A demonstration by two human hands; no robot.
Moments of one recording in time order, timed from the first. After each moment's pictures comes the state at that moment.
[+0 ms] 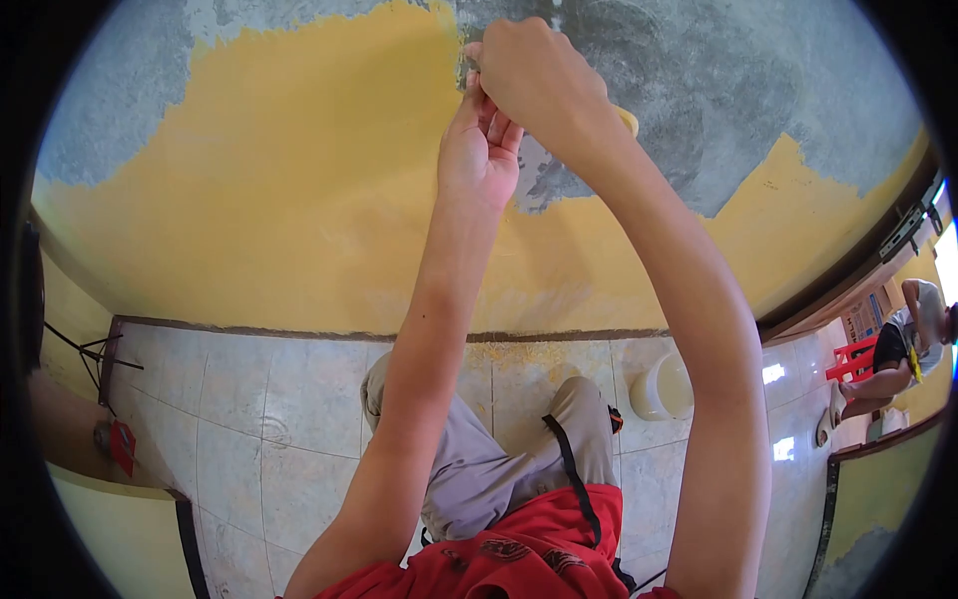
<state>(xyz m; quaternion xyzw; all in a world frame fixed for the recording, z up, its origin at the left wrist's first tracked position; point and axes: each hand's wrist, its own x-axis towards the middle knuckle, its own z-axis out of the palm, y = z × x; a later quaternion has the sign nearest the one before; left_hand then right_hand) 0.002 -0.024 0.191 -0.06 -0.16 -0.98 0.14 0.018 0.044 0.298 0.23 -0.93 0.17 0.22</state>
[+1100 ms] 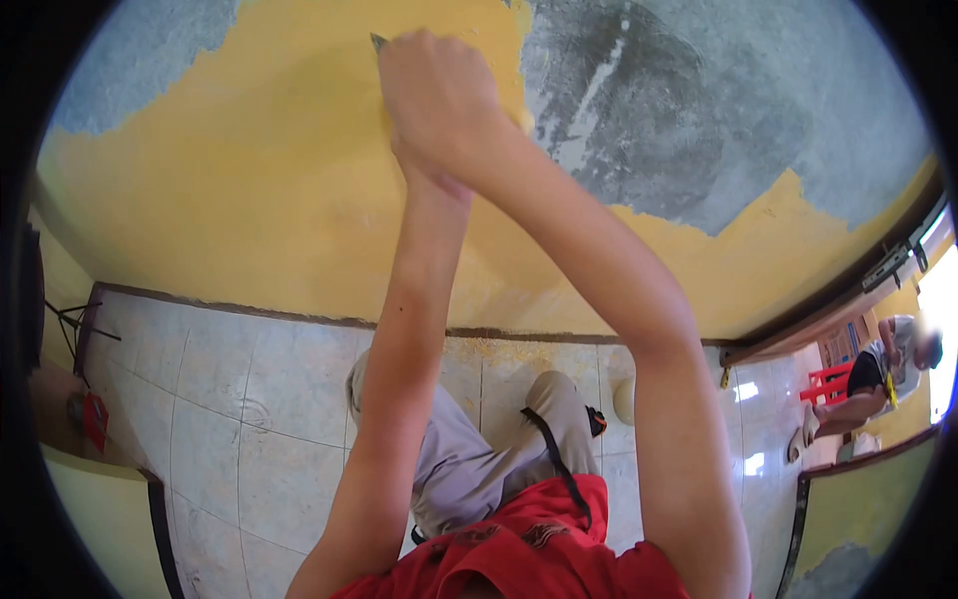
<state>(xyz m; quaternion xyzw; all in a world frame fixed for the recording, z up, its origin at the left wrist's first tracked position) 0.012 -0.097 0.179 -0.18 -0.09 -0.94 0.27 0.049 -0.066 0.271 0.39 -0.85 0.03 0.35</state>
